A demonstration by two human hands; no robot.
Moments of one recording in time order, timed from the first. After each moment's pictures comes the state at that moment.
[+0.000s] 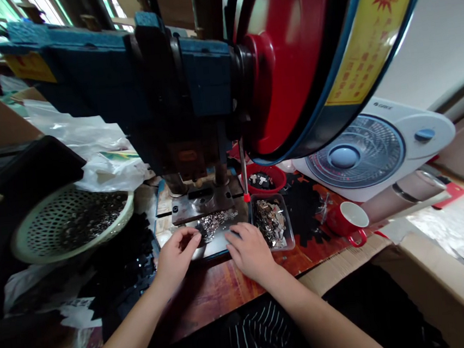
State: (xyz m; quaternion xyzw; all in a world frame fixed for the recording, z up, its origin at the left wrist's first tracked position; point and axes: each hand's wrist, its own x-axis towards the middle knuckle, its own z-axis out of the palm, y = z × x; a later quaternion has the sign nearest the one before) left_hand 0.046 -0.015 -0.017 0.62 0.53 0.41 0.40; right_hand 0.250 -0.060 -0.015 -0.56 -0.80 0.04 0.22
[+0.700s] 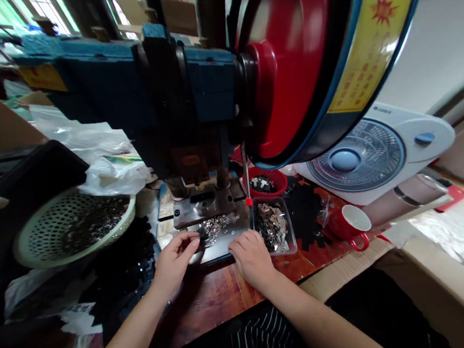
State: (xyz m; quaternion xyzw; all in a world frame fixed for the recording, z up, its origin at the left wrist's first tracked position) left_hand 0.037 -0.013 -0.019 0.59 0.52 0.41 0.46; right_hand 0.246 -0.063 -0.030 -0.53 -0.81 -0.02 0.26
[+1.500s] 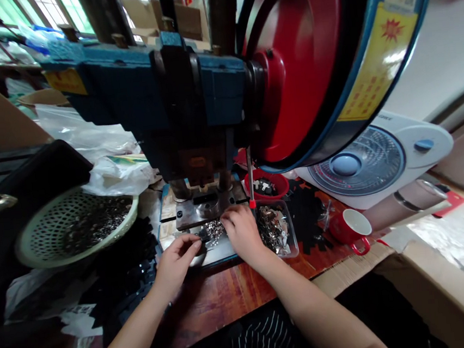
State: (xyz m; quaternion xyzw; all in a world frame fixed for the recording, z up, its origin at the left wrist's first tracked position) left_hand 0.034 -0.013 -0.017 0.60 0.52 0.41 0.44; right_hand 0.227 -0.002 0.009 -0.58 -0.71 0.07 0.39
